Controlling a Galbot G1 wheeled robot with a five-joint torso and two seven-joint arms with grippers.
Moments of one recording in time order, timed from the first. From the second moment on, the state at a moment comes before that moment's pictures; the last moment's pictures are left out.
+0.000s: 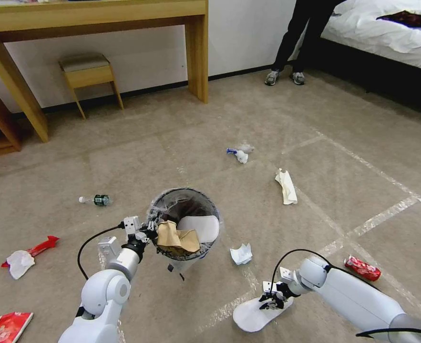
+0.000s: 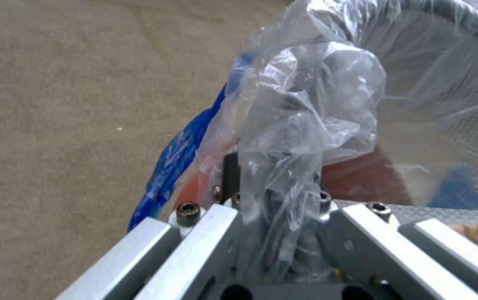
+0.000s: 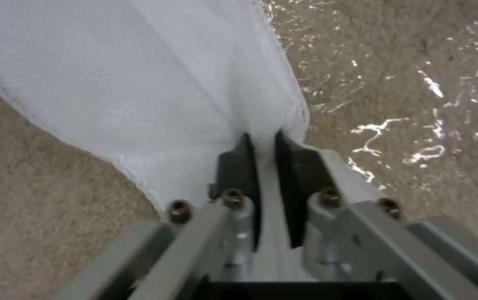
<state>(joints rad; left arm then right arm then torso) 1.30 -1.36 -0.52 -1.88 -0.55 0.33 0.04 -0.65 0.94 -0.50 0.96 0.01 -0.10 -0.91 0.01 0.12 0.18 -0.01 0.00</state>
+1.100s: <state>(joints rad) 1.30 -1.34 -0.50 -1.87 -0.53 0.33 0.04 -0.75 0.82 -0.37 1.18 0.05 -0.15 -0.87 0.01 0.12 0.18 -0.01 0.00</state>
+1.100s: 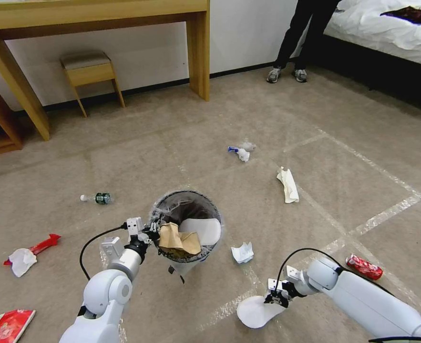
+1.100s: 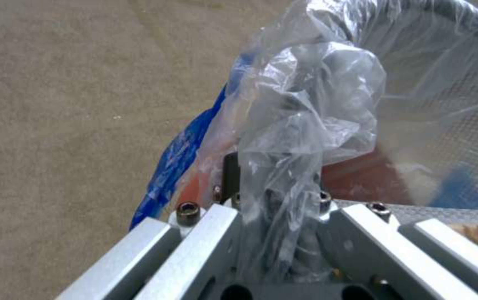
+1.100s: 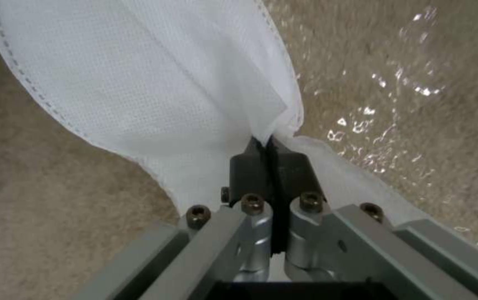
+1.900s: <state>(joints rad) 1.27 -1.30 -0.46 -1.81 -0.54 0.33 0.05 -1.07 0.65 0.09 1.52 0.09 -0.14 -0.86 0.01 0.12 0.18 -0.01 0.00</state>
